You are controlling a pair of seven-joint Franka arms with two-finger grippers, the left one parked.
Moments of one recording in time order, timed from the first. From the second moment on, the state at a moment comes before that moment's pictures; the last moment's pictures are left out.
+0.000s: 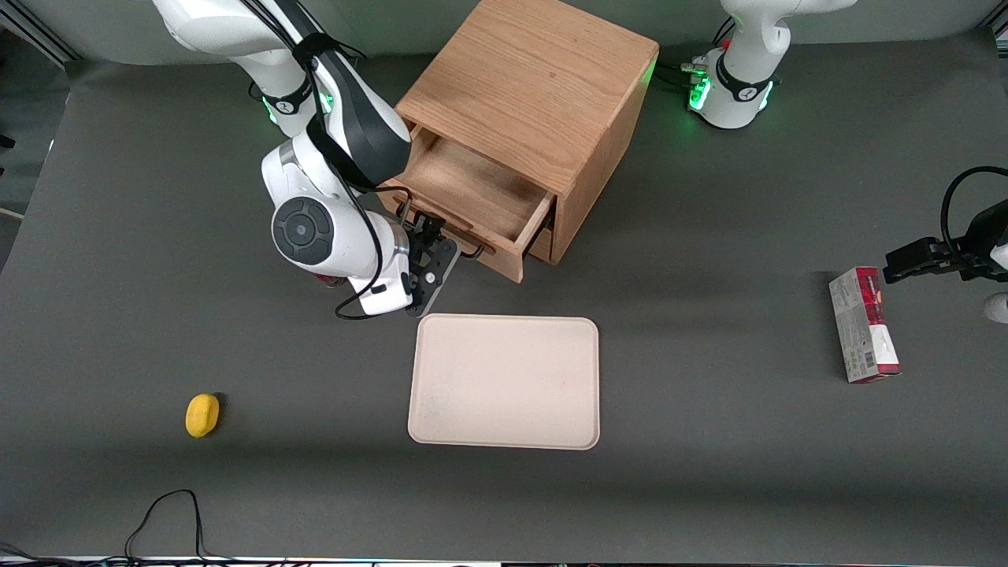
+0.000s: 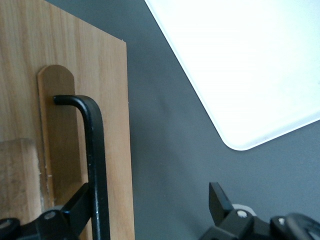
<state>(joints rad) 0.53 0.43 -0.02 -1.54 0.31 1.79 -0.56</state>
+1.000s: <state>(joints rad) 0.53 0.43 -0.04 -1.53 0.24 1.83 -0.56</state>
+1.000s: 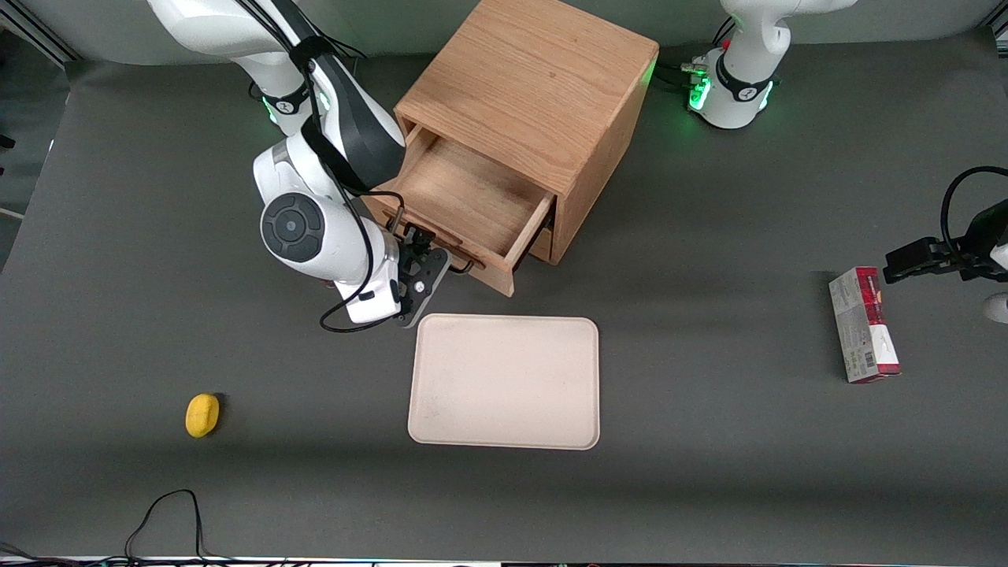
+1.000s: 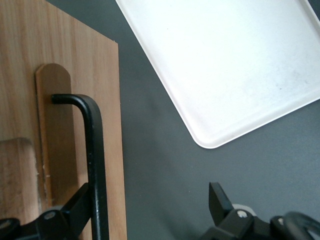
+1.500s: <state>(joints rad) 0.53 0.43 -0.06 -1.53 0.21 1.85 -0.56</state>
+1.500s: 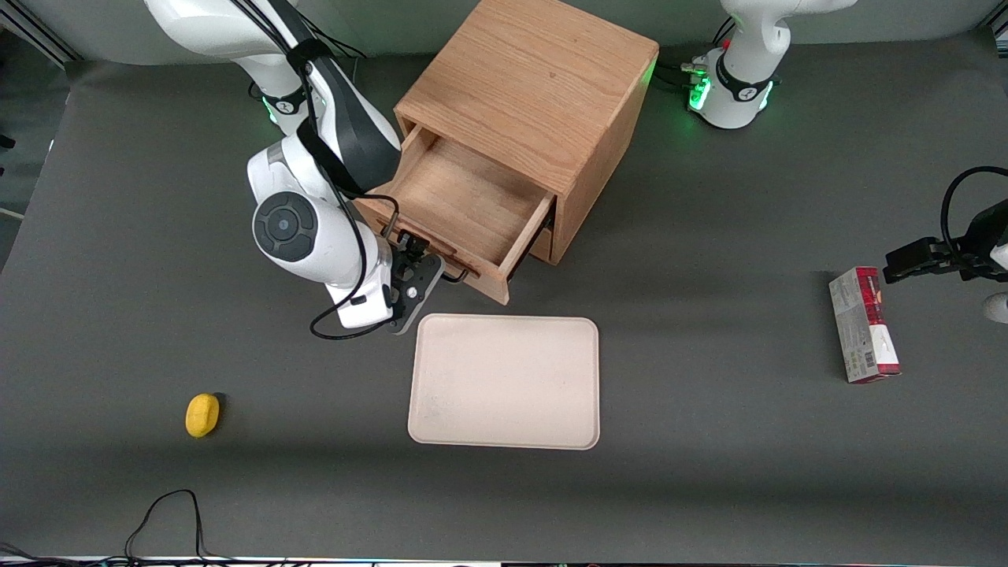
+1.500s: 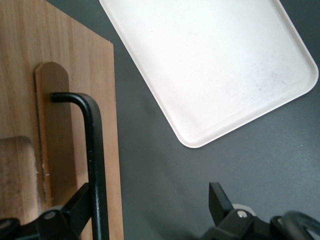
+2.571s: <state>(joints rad) 0.51 0.43 -0.07 -1.50 0.21 1.87 -0.56</state>
